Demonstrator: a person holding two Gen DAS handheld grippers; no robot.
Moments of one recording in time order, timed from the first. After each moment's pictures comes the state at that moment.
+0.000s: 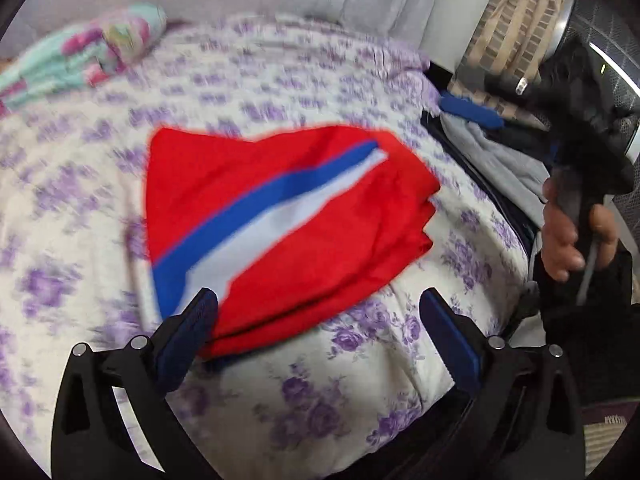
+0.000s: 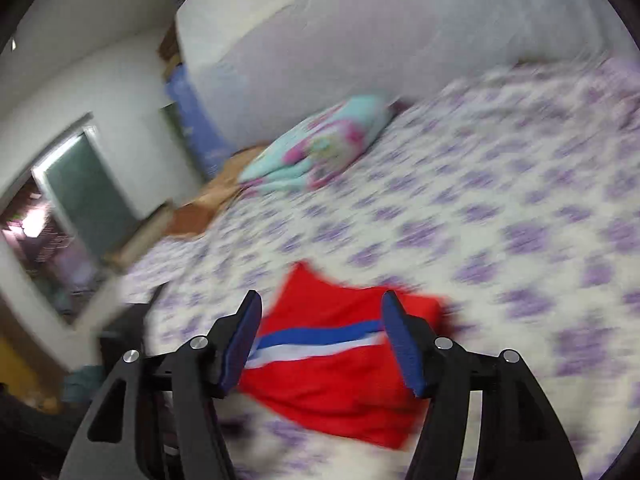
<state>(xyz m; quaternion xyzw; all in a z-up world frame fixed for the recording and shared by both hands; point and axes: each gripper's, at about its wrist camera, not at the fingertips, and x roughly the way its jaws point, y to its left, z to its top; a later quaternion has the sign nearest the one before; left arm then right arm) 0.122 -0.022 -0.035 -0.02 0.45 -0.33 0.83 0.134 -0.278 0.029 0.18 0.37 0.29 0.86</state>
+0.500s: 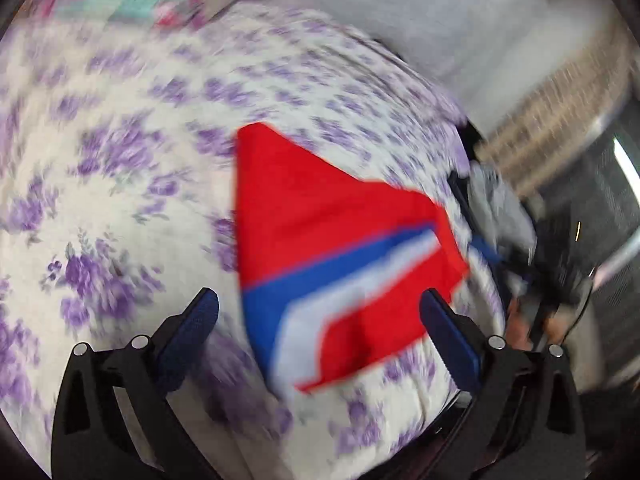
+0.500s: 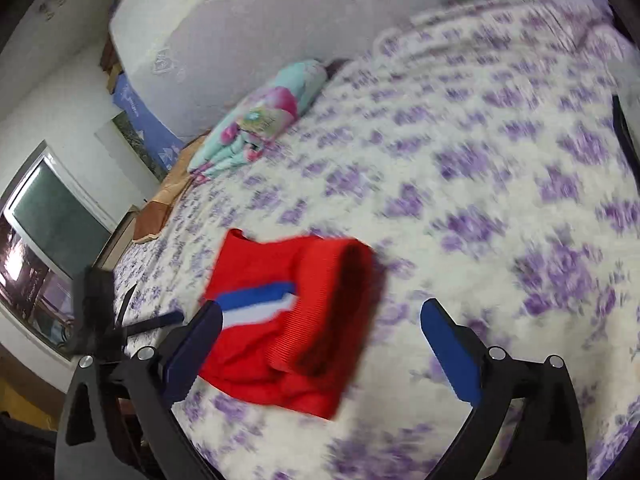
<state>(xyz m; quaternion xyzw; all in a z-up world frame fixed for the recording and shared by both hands) 0.181 0.065 -0.041 -0.20 0.49 -0.29 0.80 0.136 -0.340 -0.030 0.24 0.43 0.19 0.85</state>
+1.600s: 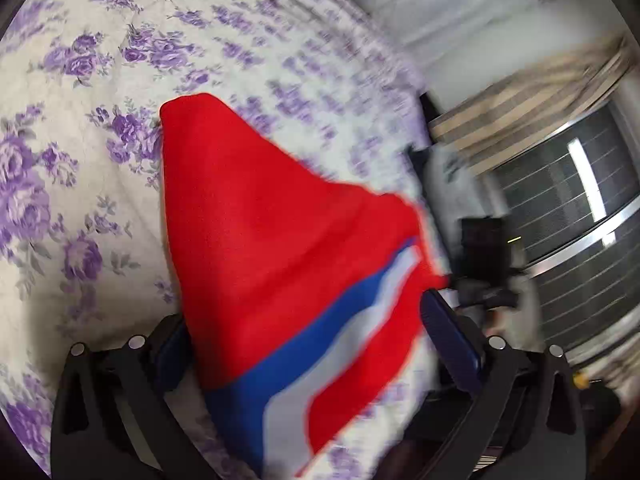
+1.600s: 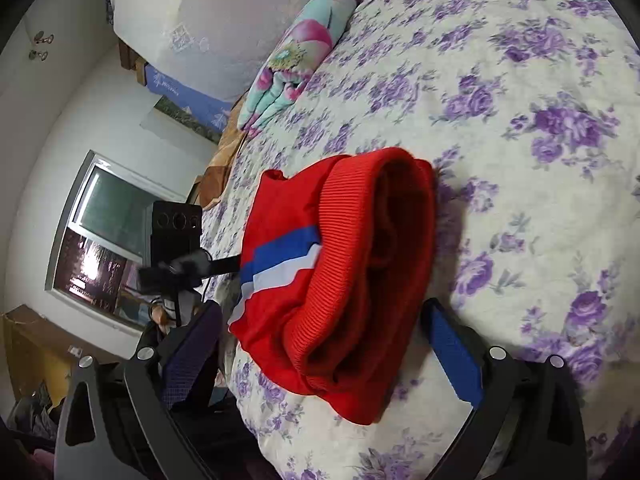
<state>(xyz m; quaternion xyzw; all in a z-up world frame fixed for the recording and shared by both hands) 0.236 0.042 -0.057 -0.23 0.52 -0.42 0.71 0.165 -0.320 -0.079 0.33 0.50 0.33 0.73</state>
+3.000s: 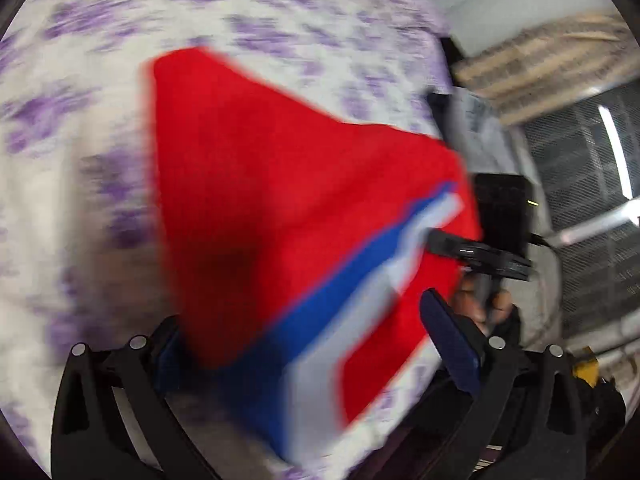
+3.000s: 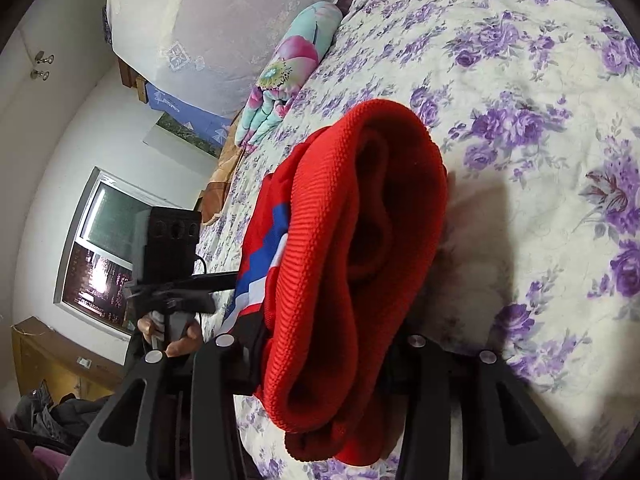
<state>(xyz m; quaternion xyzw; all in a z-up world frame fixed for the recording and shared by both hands) 0.233 -0.048 -0.058 -0.13 0.60 -0.41 0.68 0.167 -0.356 -0.099 0.36 0.48 0.33 0.73</state>
